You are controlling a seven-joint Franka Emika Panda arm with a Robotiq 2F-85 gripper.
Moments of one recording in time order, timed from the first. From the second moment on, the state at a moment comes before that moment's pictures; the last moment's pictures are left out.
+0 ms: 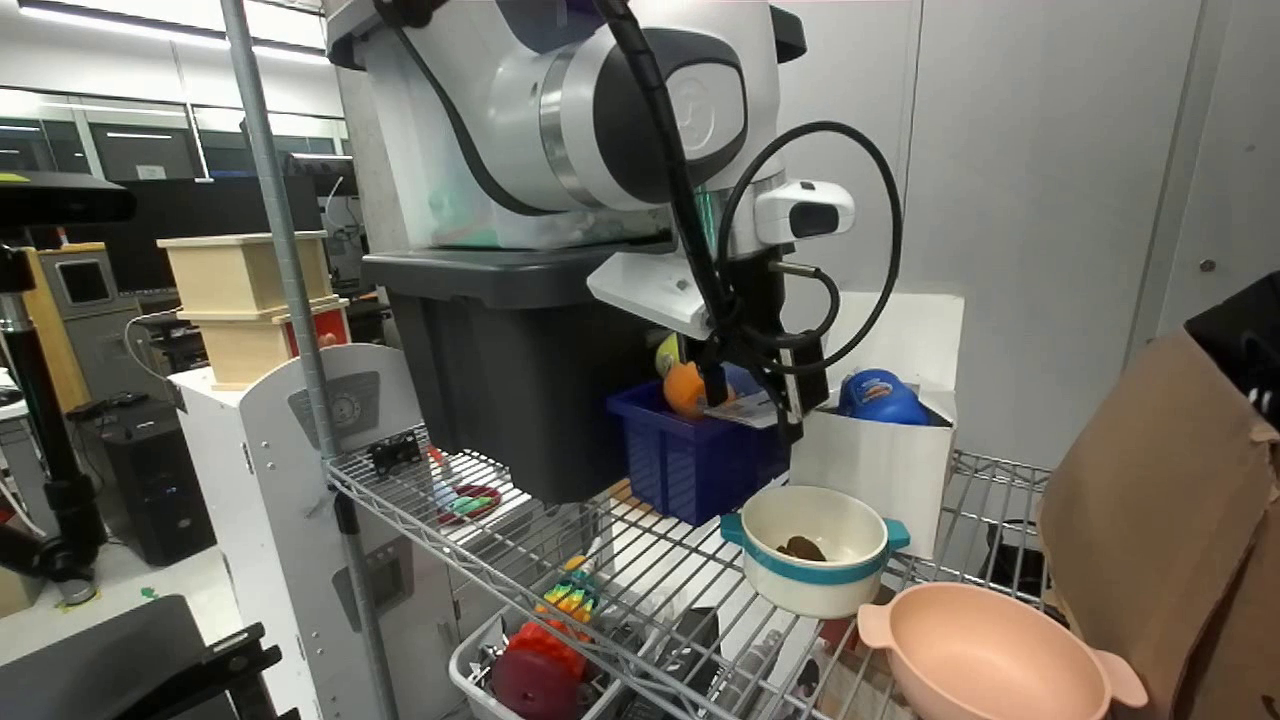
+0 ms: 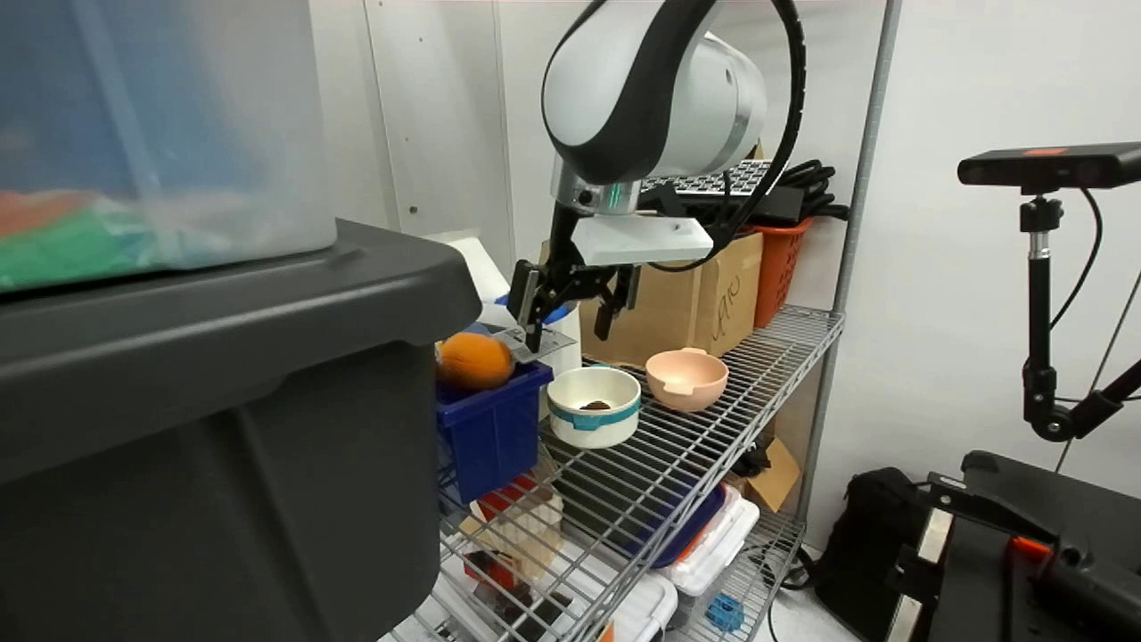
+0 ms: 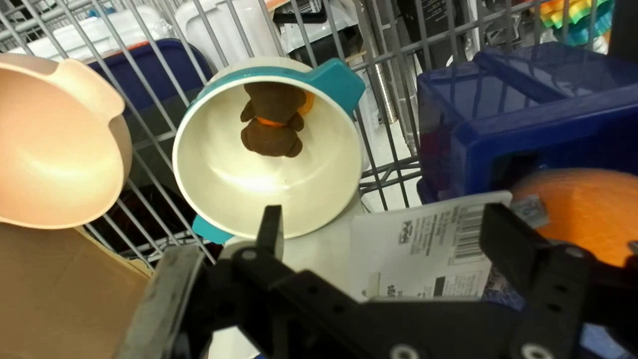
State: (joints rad) arm 0.00 0.65 -0.01 -1.77 0.04 2.68 0.20
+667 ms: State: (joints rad) arm 0.00 0.67 0.00 -1.77 0.05 2.68 0.20
